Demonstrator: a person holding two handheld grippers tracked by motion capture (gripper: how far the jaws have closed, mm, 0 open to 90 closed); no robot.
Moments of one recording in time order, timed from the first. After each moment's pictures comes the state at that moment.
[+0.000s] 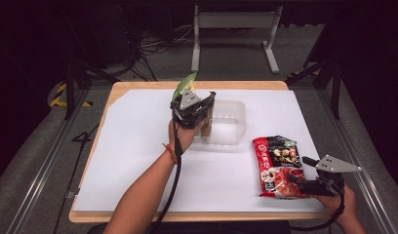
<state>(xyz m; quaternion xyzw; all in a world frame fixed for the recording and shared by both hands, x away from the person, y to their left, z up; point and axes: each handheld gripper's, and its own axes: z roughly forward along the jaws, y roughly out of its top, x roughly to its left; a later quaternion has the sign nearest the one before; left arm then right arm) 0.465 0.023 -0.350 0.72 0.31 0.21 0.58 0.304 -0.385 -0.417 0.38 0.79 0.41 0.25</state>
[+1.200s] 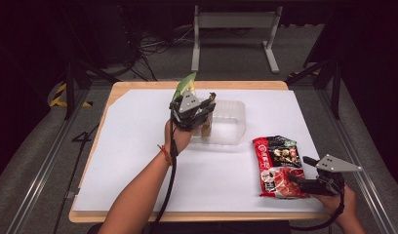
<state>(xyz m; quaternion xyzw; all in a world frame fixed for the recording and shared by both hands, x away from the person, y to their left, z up) 0.457 0.029 -0.343 0.76 0.26 0.22 0.56 0.306 -0.387 -0.418 0.39 0.79 0.40 0.25</state>
